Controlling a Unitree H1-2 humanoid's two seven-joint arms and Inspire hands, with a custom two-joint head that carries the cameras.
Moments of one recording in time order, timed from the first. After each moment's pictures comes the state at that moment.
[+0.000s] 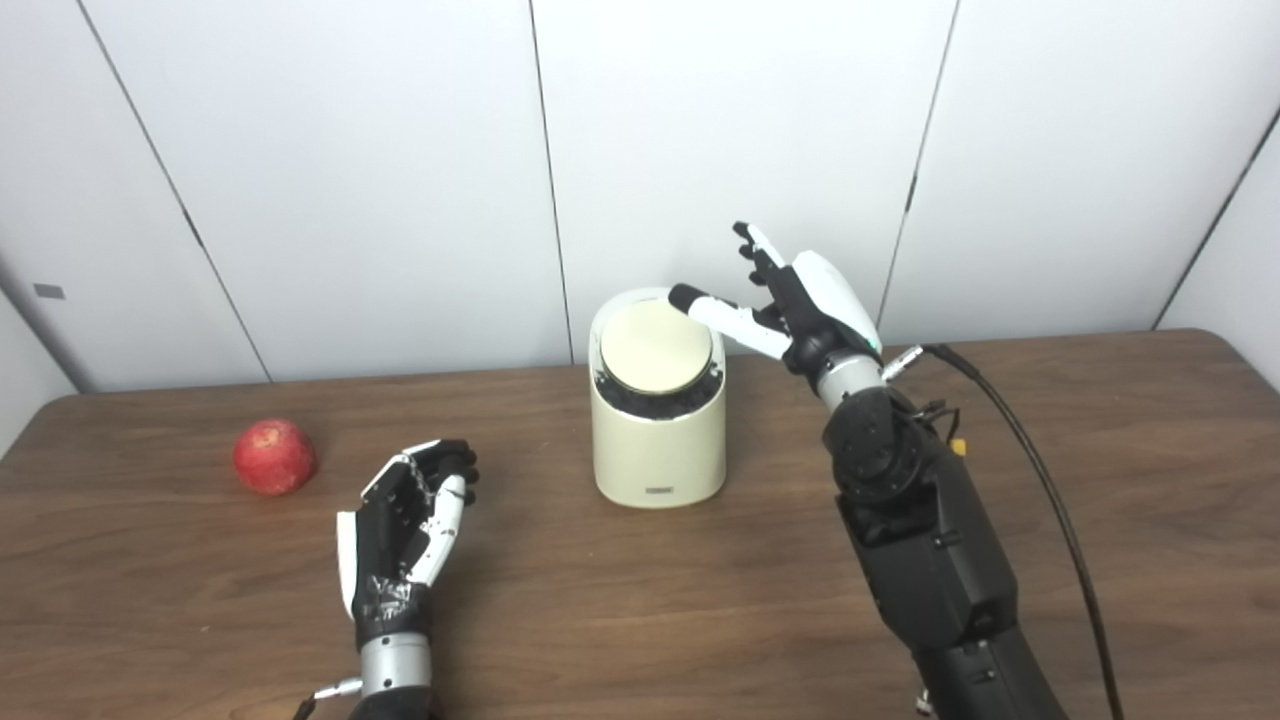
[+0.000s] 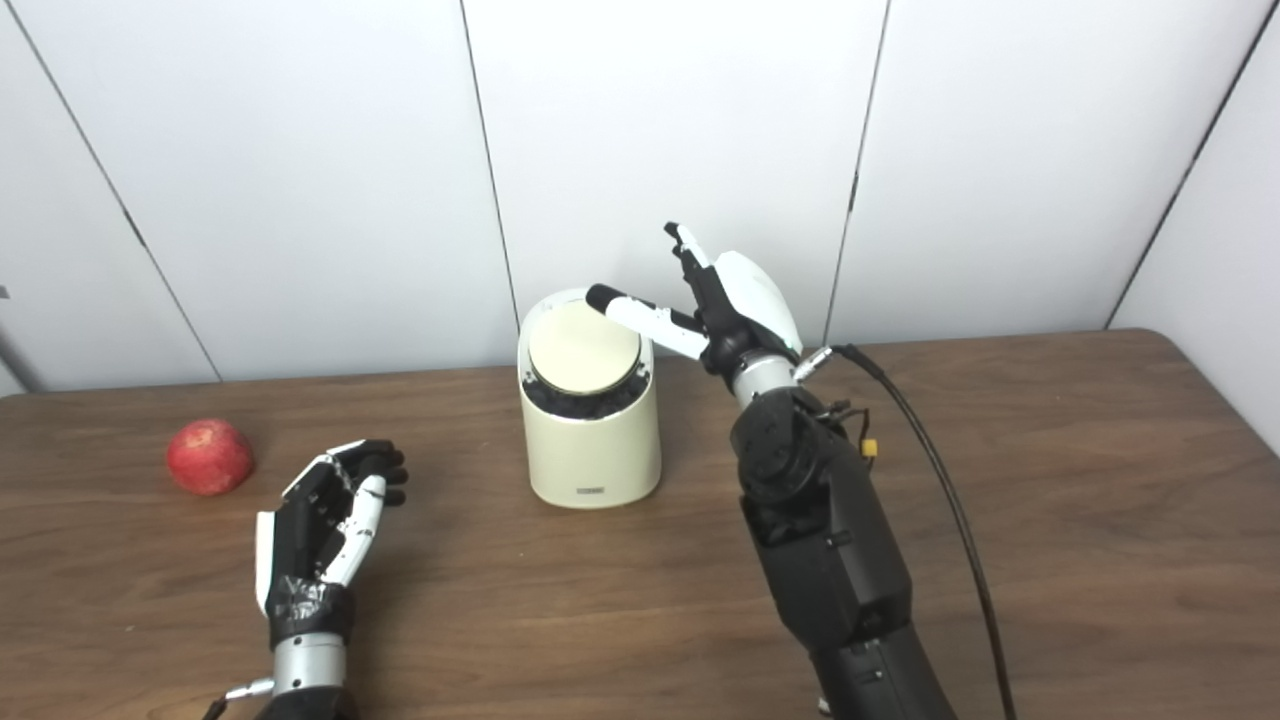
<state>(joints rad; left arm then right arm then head) -0.16 -0.07 0.08 0.13 0.06 -0.23 0.19 -0.63 -0.05 0.08 -0.02 -0.74 0.47 0.21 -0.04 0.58</state>
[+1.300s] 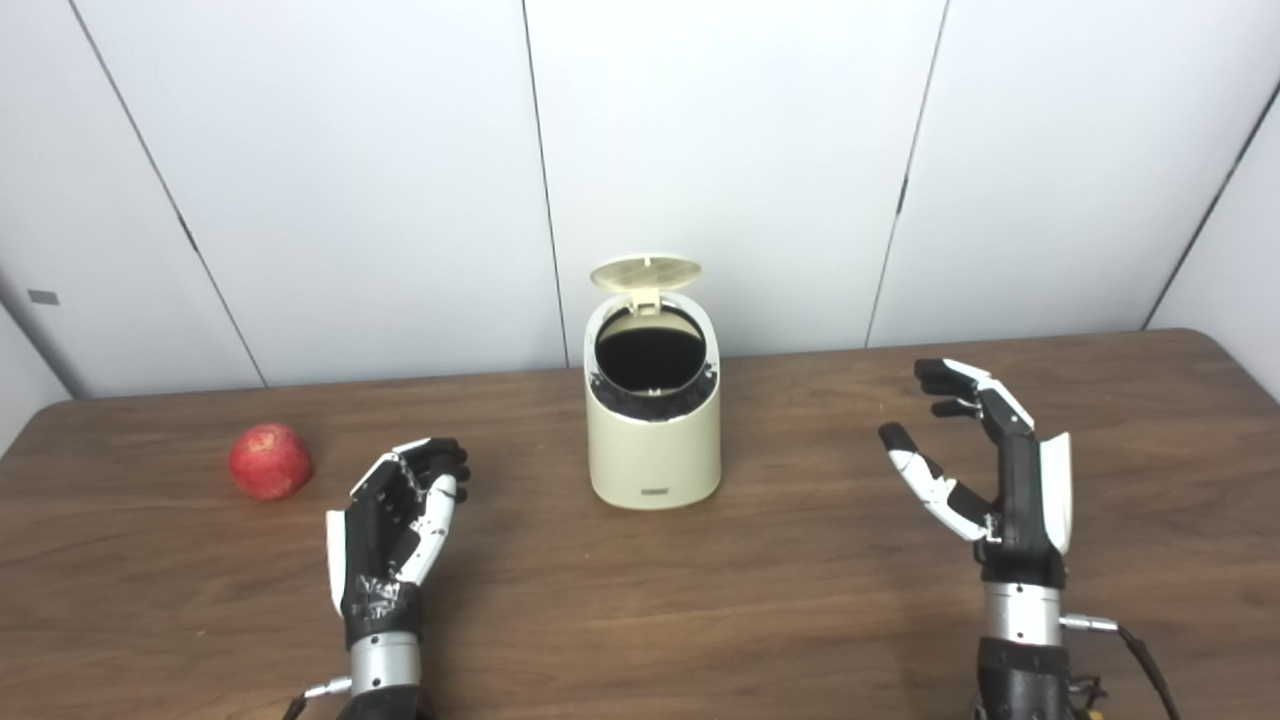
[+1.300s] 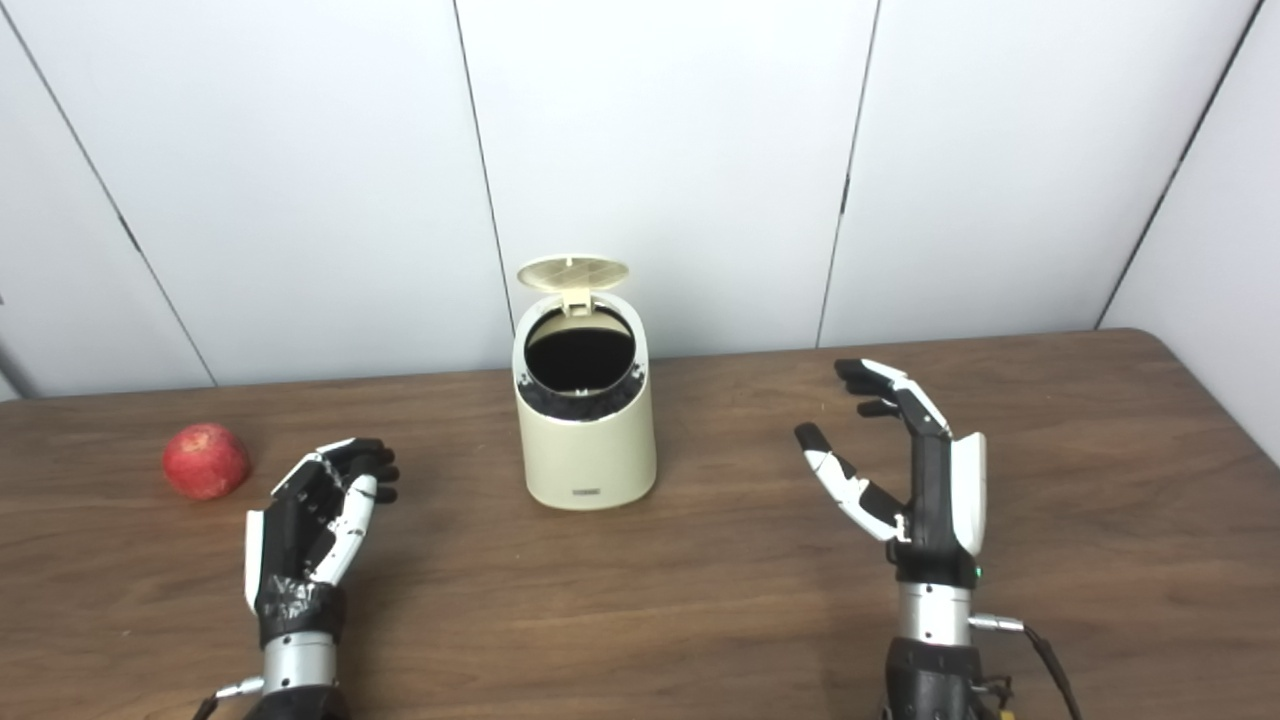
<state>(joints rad) -0.17 -0.04 0.09 0.15 0.02 -0.26 0.18 -0.19 -0.12 -0.06 0.13 -0.46 -0.43 -0.49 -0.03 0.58</state>
